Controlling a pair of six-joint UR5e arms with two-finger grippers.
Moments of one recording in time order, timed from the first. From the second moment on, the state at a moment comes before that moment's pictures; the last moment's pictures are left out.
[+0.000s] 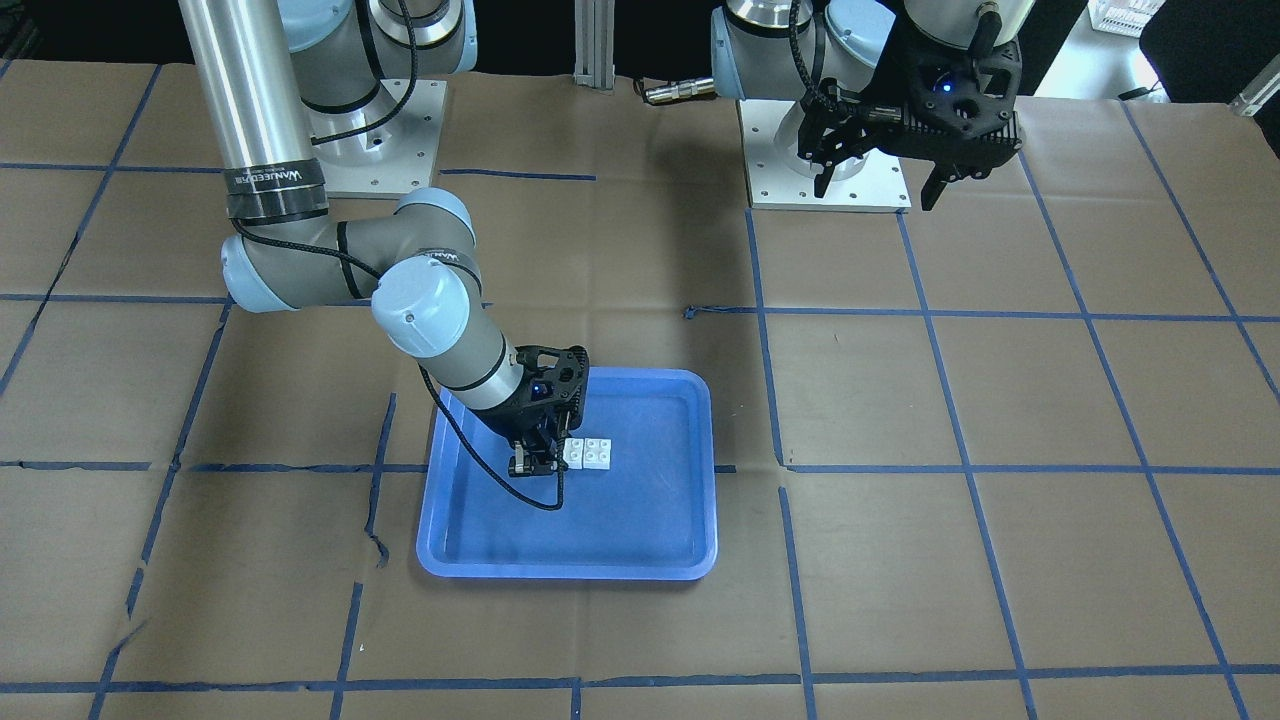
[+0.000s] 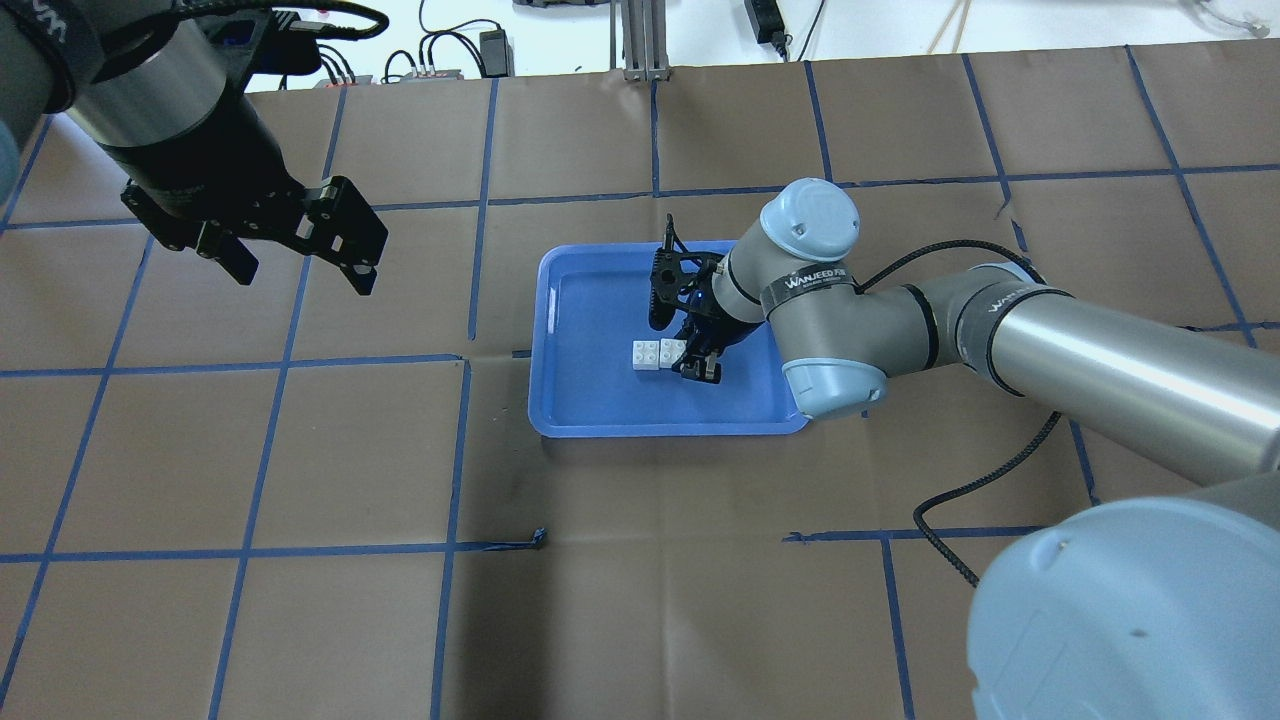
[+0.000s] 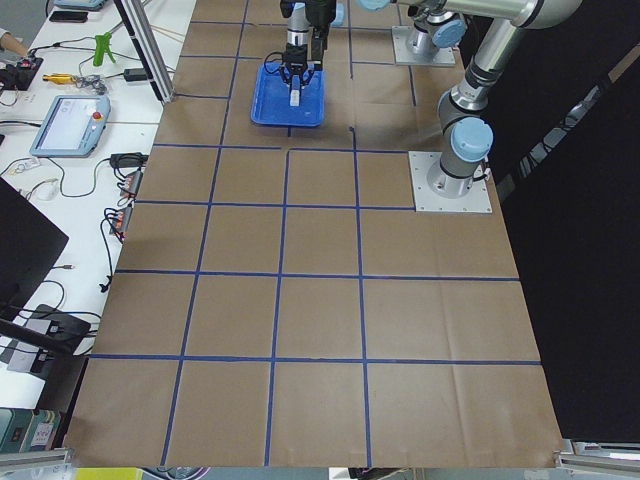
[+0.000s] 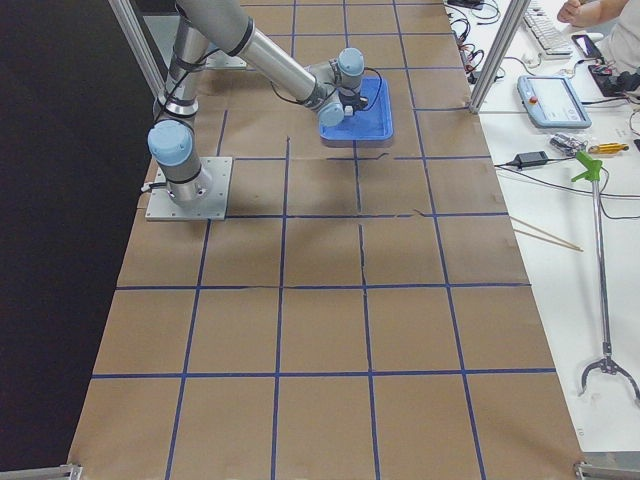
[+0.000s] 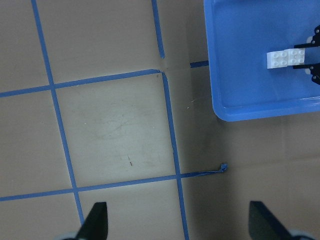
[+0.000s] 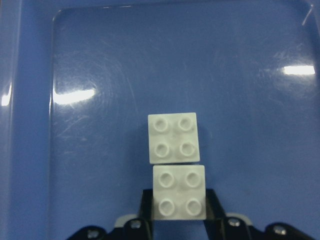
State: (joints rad) left arm -1.57 -1.49 -1.56 -1.70 1.59 0.13; right arm 1.78 -1.09 1.92 -2.55 -1.22 -1.25
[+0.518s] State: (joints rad) left arm -1.57 -1.49 -1.56 -1.70 1.59 0.13; right arm 1.78 -1.09 1.92 -2.55 -1.22 -1.25
